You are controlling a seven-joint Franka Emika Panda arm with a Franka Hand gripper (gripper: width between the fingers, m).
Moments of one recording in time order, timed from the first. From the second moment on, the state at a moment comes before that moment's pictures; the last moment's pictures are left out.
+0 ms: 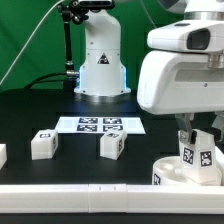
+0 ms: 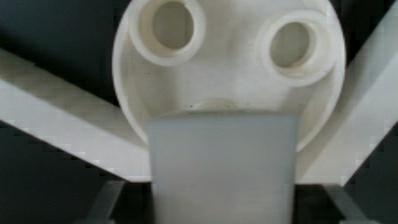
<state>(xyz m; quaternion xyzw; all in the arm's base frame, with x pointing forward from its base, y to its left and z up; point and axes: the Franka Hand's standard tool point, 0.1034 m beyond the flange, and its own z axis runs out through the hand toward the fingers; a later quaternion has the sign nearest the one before) 0.647 0.098 0.083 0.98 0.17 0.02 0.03</state>
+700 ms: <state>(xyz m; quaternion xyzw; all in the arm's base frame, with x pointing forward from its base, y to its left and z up) 0.646 0.101 0.082 0.99 -0.10 0.02 0.01</state>
